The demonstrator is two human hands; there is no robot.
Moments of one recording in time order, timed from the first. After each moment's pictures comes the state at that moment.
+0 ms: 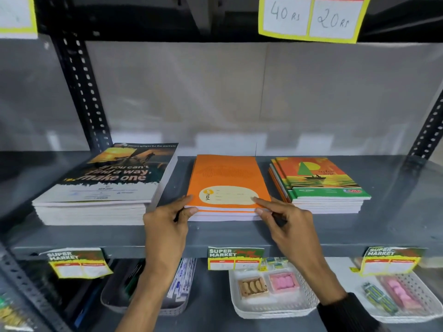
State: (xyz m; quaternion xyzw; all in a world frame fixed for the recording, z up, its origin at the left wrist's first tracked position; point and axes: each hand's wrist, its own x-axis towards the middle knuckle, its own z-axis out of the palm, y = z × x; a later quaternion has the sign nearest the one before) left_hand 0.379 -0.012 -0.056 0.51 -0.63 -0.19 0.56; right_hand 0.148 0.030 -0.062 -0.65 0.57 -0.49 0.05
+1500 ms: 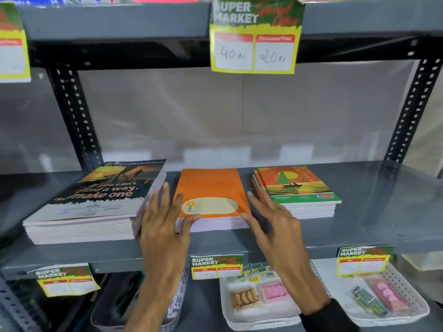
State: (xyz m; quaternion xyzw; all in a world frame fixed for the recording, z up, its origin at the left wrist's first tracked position) left_hand 0.354 -0.007 -0.061 0.50 -0.69 0.03 0.52; right_hand 0.140 0.043 -0.059 -0.64 0.59 -0.49 -0.05
